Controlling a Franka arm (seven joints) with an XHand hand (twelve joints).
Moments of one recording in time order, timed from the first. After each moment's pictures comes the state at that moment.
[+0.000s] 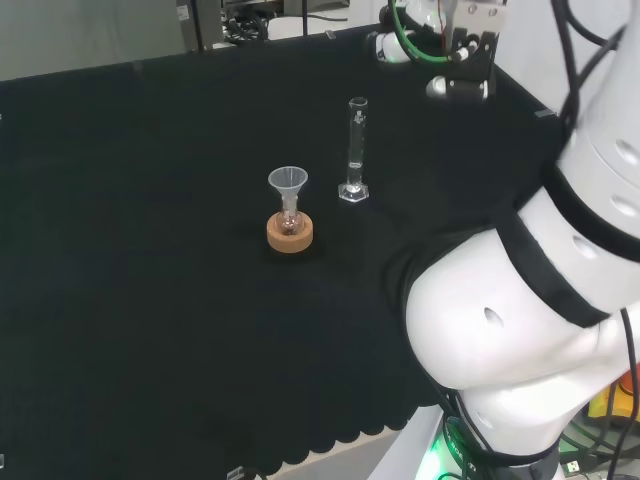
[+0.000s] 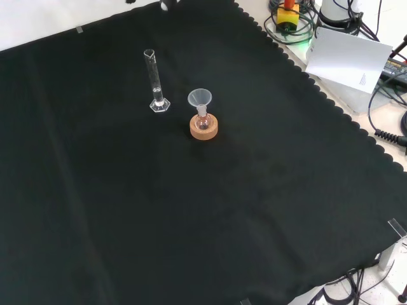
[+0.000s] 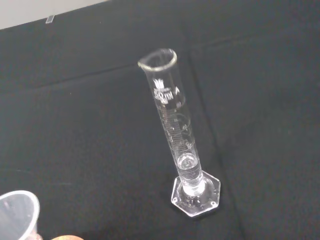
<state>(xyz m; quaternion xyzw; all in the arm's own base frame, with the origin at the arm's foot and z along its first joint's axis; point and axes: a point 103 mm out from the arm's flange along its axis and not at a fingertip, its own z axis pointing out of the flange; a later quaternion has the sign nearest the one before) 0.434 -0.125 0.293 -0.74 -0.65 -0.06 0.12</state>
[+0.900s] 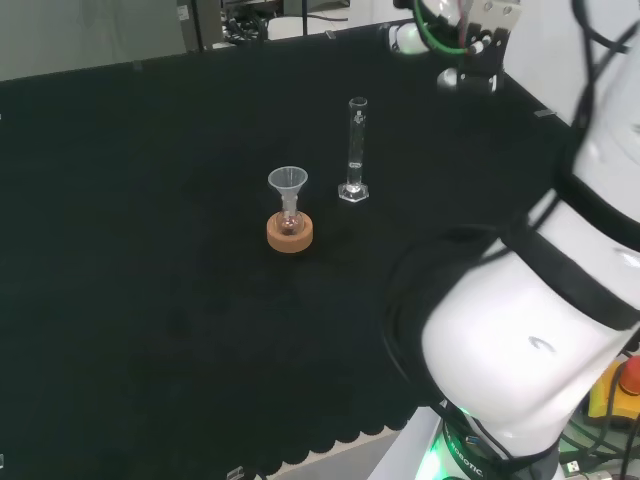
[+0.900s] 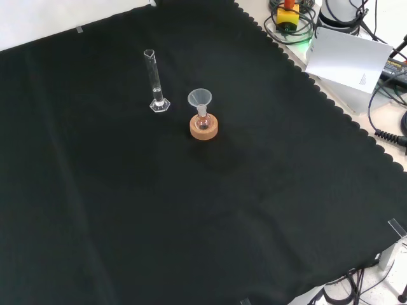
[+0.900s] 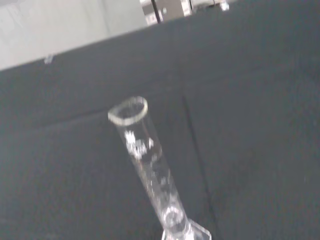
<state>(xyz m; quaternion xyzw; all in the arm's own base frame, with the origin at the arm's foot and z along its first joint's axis) 0.451 -0.155 0.307 -0.75 -0.65 -0.11 0.09</state>
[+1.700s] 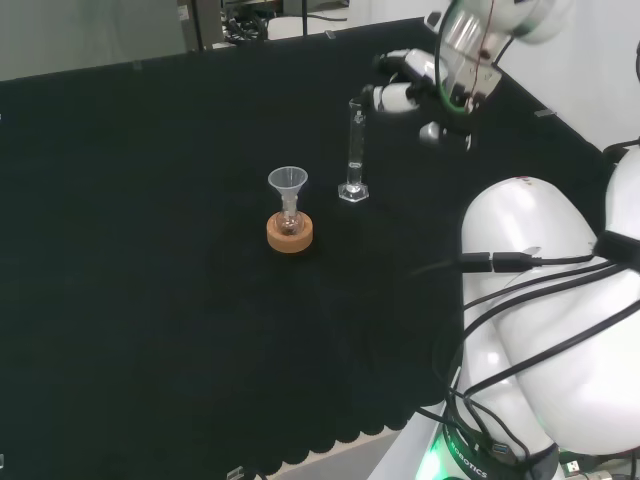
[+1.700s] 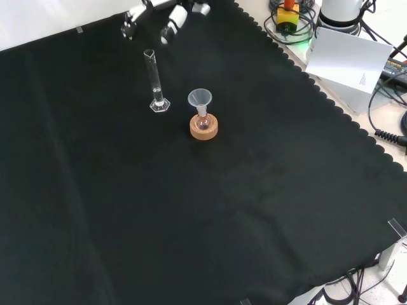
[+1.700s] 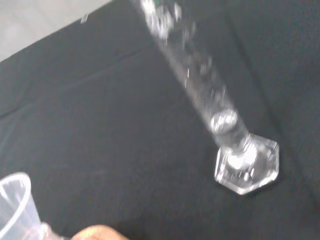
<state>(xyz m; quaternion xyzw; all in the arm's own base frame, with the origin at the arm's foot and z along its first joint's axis) 0.453 -0.129 0.200 -0.71 -0.66 -0.15 0.21</state>
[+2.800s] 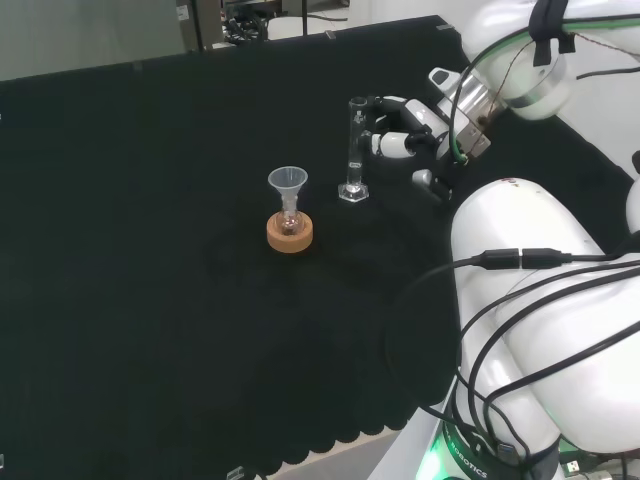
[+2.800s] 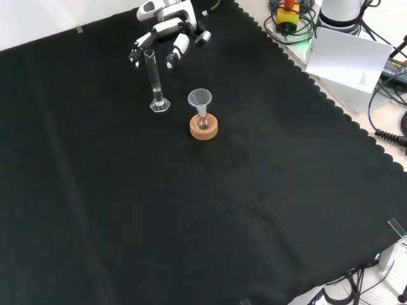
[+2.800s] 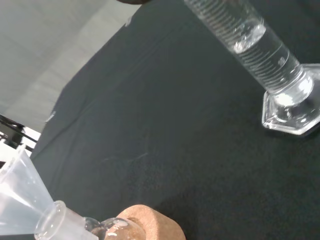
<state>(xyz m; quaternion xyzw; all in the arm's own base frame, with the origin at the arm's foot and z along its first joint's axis) 0.457 -0.119 0.120 -0.65 -0.65 -0.27 0.29</state>
